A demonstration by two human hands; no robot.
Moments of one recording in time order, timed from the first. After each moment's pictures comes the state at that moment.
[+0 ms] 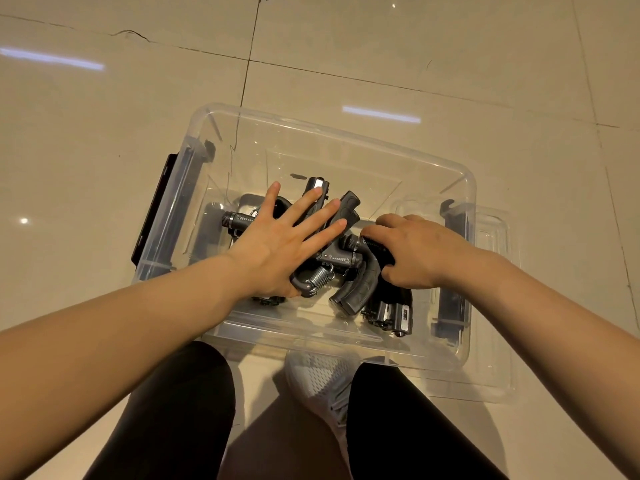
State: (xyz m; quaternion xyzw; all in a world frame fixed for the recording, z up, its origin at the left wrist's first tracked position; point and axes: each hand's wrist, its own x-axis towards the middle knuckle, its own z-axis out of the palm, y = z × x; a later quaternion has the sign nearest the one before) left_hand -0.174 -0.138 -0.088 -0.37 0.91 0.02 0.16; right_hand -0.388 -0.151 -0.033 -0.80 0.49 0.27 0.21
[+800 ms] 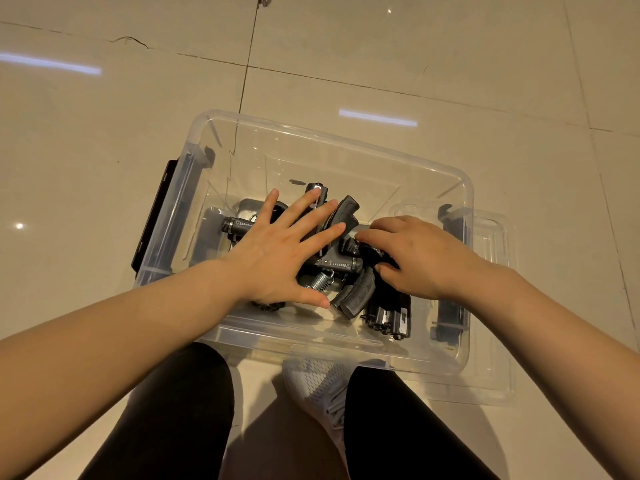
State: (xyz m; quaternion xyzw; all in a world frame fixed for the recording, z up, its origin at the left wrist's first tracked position) left_hand -0.168 -0.137 -0.089 -0.39 0.91 0.10 0.05; right_hand -0.393 -0.142 -0.029 -0.84 0.47 0.18 0.18
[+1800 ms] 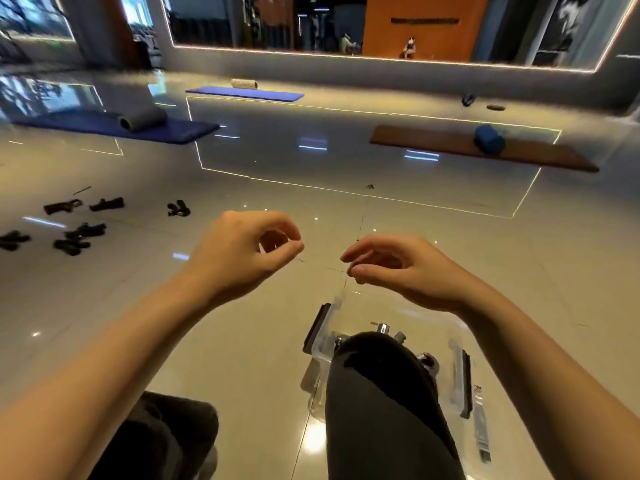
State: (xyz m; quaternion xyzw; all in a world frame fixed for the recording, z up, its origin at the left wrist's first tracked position) left_hand -0.034 0.080 0.329 -0.56 0.75 0.01 -0.34; right_hand -0.267 0.023 0.327 -0.84 0.33 -0.21 0.37
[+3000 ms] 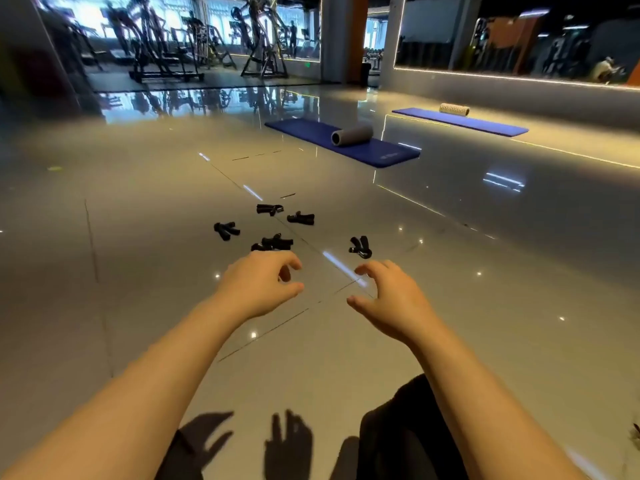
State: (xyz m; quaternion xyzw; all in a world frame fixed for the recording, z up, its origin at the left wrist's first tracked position) left_hand 0.402 -0.029 0.283 -0.88 0.44 0.04 -0.17; right_hand 0.253 -0.174 0.274 -0.93 0.27 -0.11 0.23
